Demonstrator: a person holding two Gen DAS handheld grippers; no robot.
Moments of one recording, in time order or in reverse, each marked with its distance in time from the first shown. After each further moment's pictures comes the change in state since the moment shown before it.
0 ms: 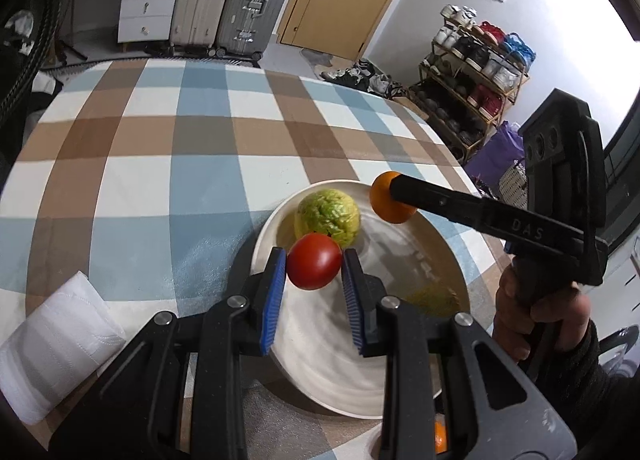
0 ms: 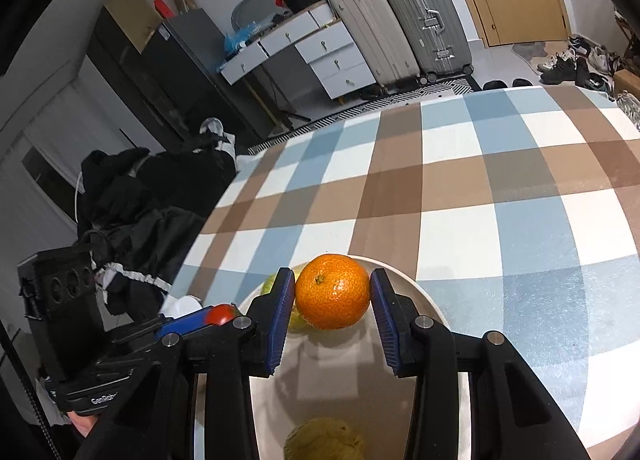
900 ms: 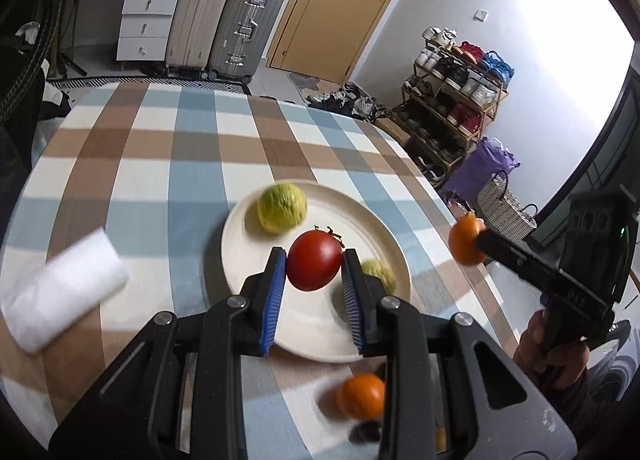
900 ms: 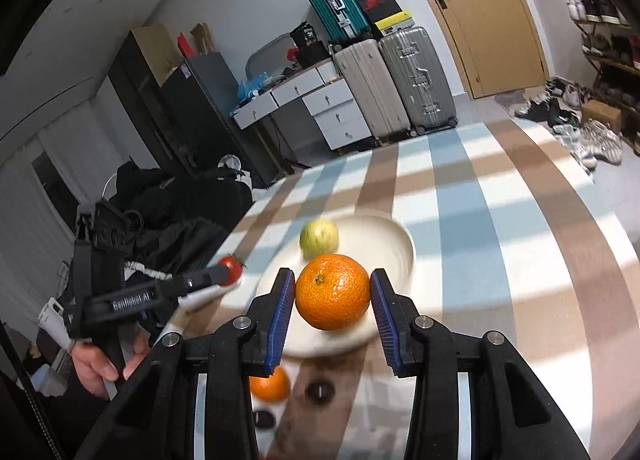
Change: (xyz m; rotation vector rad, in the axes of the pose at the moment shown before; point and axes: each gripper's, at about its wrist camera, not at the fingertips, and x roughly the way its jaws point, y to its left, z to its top) left arm -0.077 -0.037 -0.030 0.017 -0.101 -0.036; right arm -0.146 0.028 -0.094 -0.046 -0.230 -0.013
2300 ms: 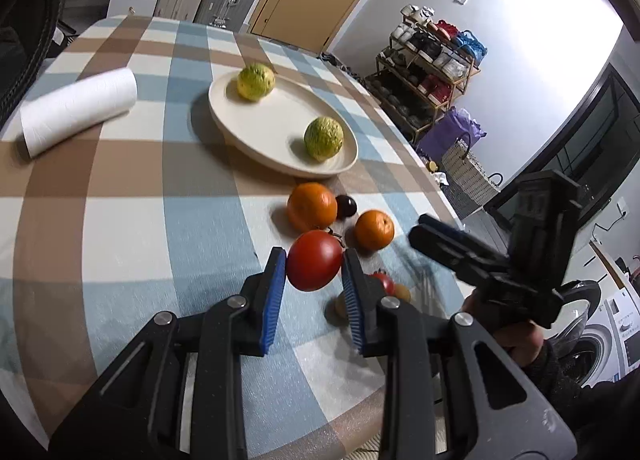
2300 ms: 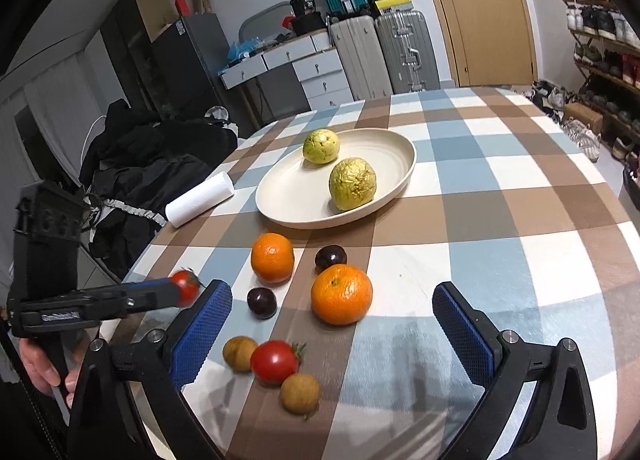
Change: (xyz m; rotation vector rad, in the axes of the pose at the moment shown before) left arm -0.081 -0.014 -0.143 -0.037 0.105 -0.126; right arm -0.028 0.037 -0.115 -0.059 0.105 -0.125
